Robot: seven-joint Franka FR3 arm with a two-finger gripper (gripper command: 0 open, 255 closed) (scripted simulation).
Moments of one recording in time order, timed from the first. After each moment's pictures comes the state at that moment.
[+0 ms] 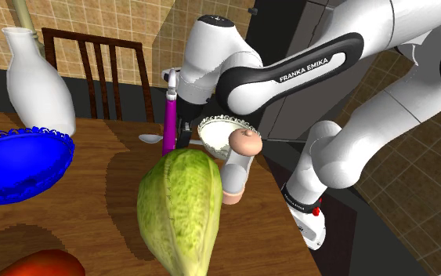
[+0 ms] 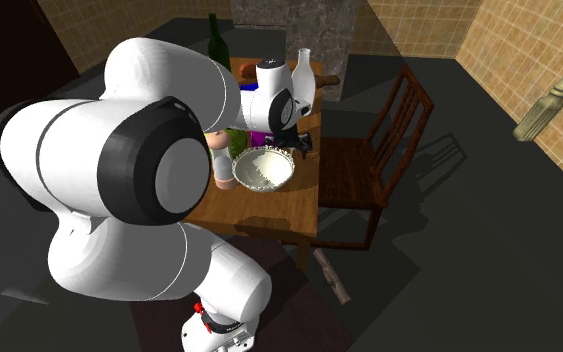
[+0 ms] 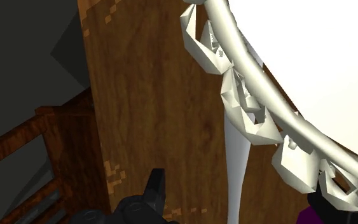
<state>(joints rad) 0.37 -0.40 0.24 -2.56 -0.03 2.34 -0.22</state>
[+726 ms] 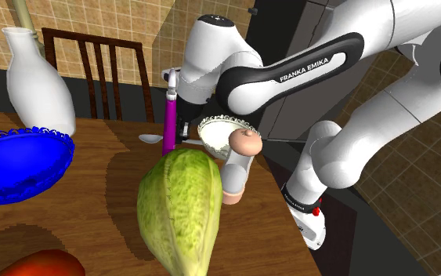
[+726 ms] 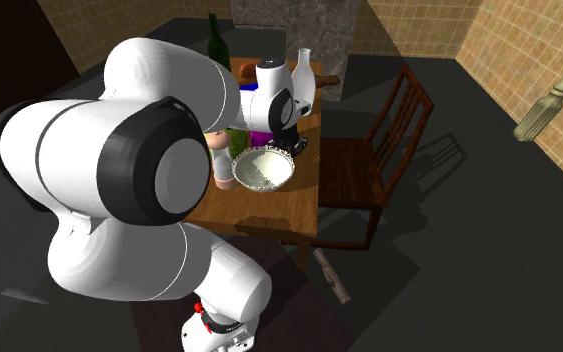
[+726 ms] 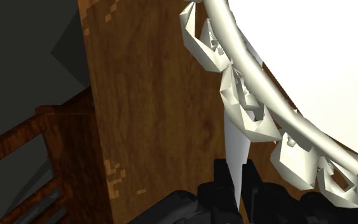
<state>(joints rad) 0.37 -0.40 0.24 -2.56 -0.03 2.35 -0.22</state>
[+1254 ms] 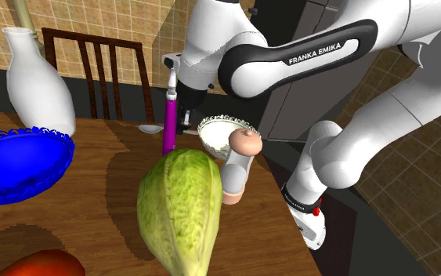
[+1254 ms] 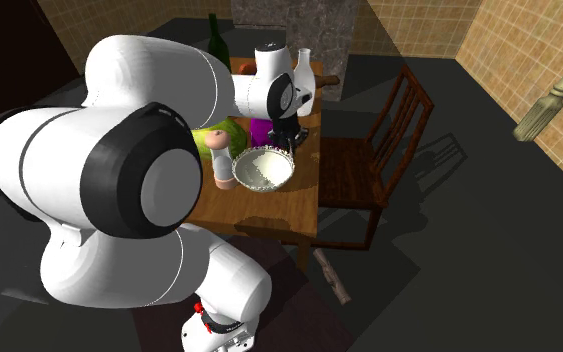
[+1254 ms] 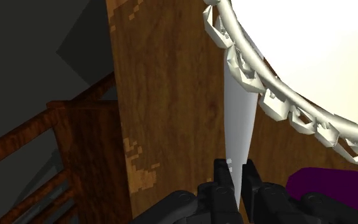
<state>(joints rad) 0.38 -0.44 0.23 -2.50 -0.02 2.24 -0.23</state>
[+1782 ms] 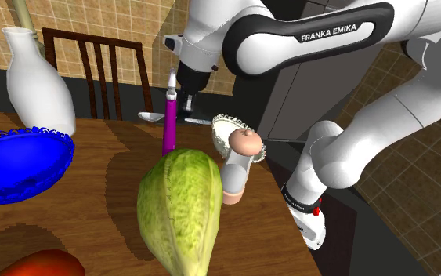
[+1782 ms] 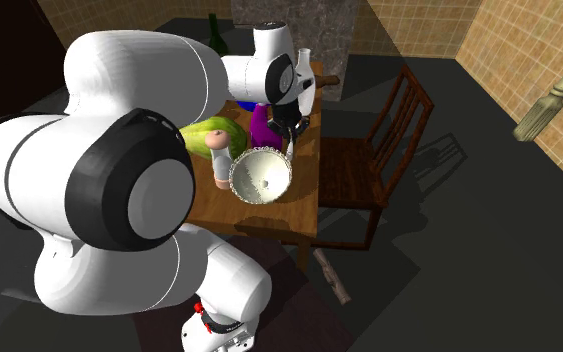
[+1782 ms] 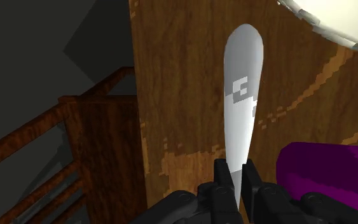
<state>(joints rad) 0.38 -0.48 0.22 -2.42 -0.01 2.13 -0.25</state>
